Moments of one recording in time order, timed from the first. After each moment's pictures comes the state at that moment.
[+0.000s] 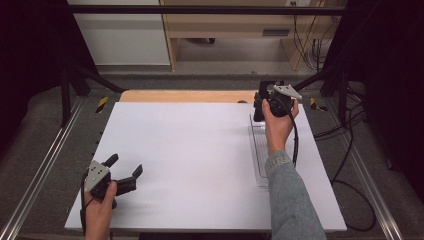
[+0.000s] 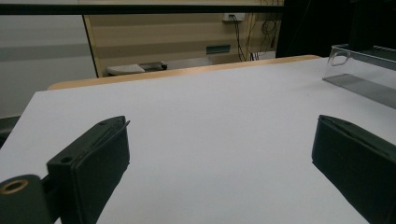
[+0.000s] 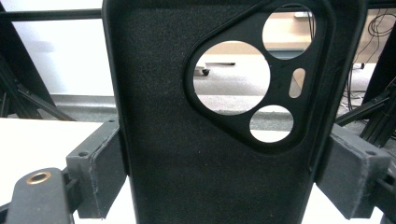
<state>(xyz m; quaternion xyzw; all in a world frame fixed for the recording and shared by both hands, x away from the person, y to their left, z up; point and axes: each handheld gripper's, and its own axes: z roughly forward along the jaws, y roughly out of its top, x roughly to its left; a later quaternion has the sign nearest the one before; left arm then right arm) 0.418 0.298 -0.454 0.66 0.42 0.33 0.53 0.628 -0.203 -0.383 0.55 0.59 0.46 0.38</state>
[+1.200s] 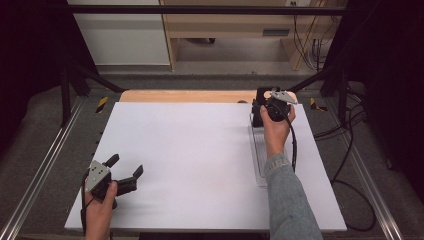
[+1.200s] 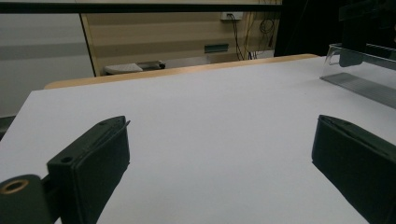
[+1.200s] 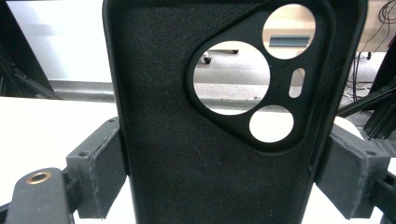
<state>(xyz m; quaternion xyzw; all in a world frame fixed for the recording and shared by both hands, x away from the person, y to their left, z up) 0.418 0.297 -0.455 0.66 0.42 0.33 0.54 0.634 -0.202 -0.411 0.55 0.60 0.45 0.37</state>
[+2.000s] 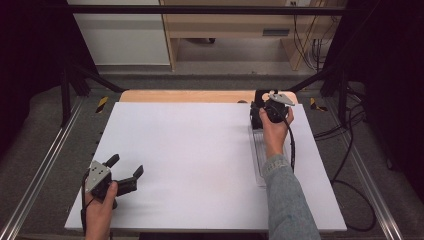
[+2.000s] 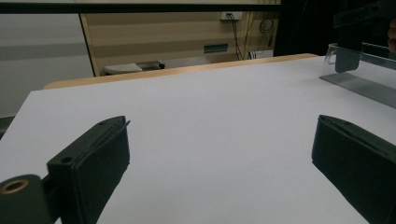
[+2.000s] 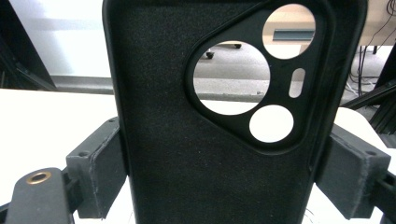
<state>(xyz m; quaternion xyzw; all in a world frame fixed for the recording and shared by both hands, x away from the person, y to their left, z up) 0.418 0.296 -0.455 0.66 0.42 0.33 0.54 0.637 -0.200 -0.423 0.55 0.61 0.44 0.36</state>
